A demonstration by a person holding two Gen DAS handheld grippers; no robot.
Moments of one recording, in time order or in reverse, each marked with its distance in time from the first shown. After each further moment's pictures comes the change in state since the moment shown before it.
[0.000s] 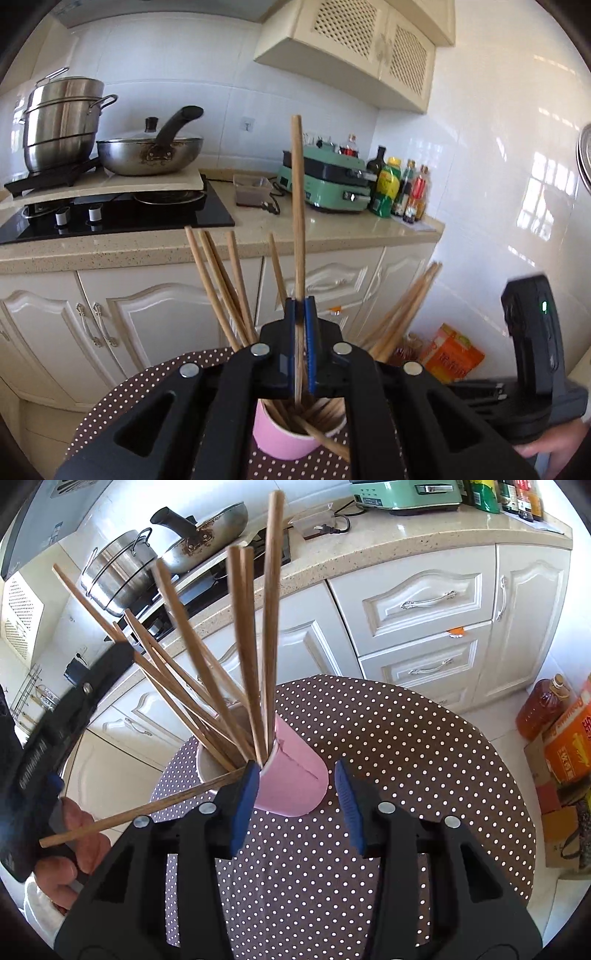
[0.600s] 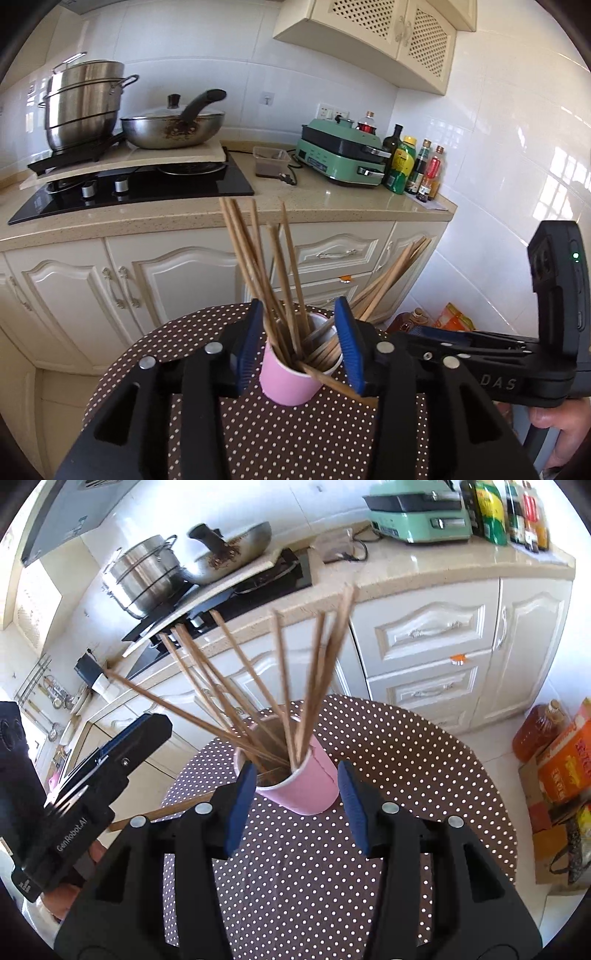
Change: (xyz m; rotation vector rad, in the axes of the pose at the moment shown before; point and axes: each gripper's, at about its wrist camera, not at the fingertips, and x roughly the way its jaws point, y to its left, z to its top) left arm -0.055 -0.006 0.005 -0.070 0.114 0.088; right arm -0.056 0.034 0.000 -0.086 -0.070 -0.004
